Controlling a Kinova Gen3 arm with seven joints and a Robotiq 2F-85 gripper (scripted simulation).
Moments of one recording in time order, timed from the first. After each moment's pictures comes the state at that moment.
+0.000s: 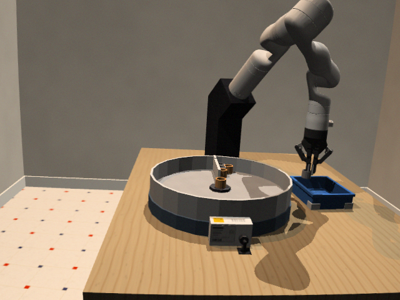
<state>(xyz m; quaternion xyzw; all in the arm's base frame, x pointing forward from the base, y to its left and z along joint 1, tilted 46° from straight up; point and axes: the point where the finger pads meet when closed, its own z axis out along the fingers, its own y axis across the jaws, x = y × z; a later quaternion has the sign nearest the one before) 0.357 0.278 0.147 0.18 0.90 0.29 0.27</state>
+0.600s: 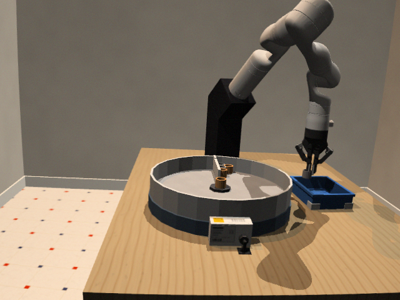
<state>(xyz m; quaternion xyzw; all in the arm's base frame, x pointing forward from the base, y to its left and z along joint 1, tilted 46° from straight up) 0.354 0.281 0.146 0.17 0.90 0.29 0.26</state>
